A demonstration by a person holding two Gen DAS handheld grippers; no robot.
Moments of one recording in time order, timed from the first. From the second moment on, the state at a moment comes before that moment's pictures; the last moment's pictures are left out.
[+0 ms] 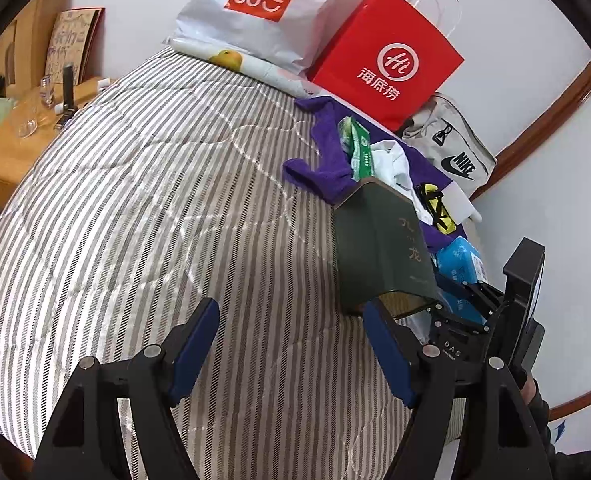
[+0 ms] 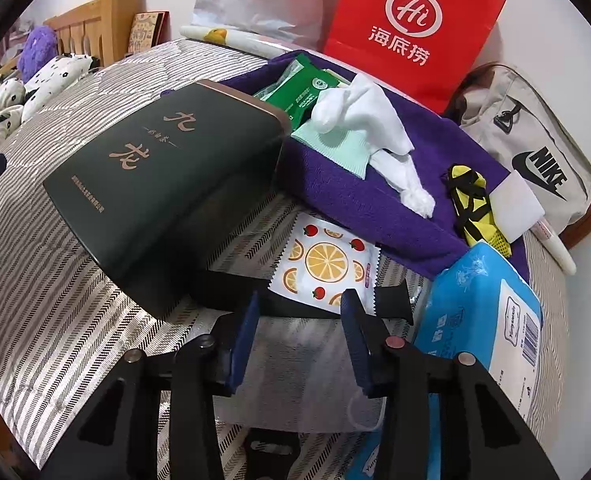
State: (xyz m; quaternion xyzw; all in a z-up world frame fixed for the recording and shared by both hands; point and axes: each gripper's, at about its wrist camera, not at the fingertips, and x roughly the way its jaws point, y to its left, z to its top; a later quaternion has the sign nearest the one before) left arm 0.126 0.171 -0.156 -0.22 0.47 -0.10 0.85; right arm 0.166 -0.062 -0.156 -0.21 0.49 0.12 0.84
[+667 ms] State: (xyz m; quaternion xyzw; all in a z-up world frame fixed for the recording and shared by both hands) left arm 0.125 0.171 -0.169 -0.22 0.49 -0.10 0.84; right arm 0.167 -0.057 -0.160 -0.17 0.48 0.14 0.85
